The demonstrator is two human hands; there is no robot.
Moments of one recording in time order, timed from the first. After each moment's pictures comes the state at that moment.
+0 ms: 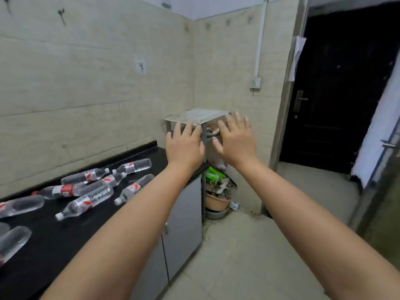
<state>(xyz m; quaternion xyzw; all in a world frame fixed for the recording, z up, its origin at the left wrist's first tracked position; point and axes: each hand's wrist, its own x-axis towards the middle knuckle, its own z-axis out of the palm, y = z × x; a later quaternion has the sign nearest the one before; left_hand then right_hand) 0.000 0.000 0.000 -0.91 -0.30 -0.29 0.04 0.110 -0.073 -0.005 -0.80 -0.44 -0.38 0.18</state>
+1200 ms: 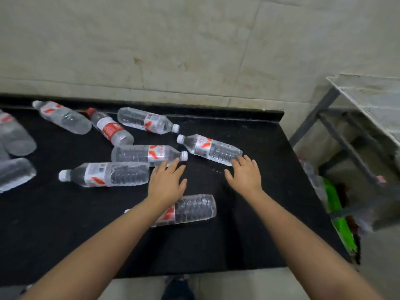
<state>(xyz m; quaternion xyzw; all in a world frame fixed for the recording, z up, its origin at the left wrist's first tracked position) 0.081 0.477 -0.254 -0.73 -0.67 -0.03 -0.13 0.287 0.521 -0.259 -0.66 -0.75 0.01 0.03</state>
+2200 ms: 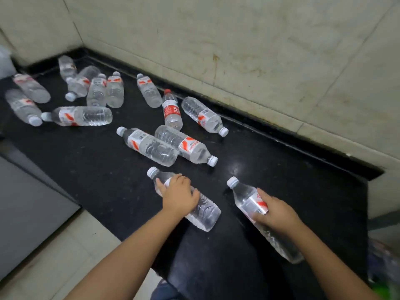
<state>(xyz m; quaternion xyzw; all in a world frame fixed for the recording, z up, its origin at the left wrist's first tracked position) 0.158 0.476 -0.288 -0.40 -0.90 -0.11 -0.16 0.357 0.602 -0.274 -0.44 -0.85 0.24 -0.14</state>
